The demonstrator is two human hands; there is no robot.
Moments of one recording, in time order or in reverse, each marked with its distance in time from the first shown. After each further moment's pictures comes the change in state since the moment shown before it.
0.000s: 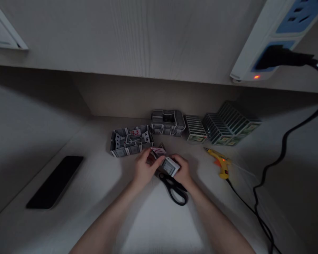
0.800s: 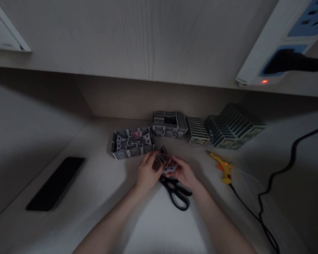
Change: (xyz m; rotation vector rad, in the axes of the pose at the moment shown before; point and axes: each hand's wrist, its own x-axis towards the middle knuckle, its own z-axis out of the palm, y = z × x) left_hand -0.007 -0.008 0.009 0.207 0.009 0.112; right_hand 0.014 -0.009 -0.005 1.074 -0.265 0.821
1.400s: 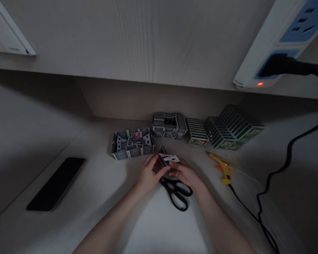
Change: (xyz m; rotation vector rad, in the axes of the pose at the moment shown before) left_hand 0.000 0.001 -0.002 -0.211 -0.071 0.044; right_hand 0.003 0.000 -0.008 -0.170 0.027 -0.092
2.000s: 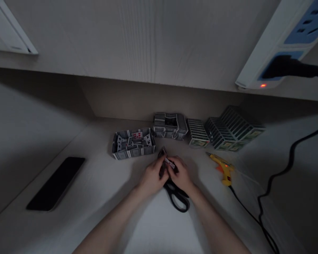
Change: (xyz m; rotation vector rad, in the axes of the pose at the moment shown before) left_hand -0.007 -0.002 0.006 0.082 -0.258 0.011; right_hand -0.004 0.010 0.009 -1.127 0.186 -0.740
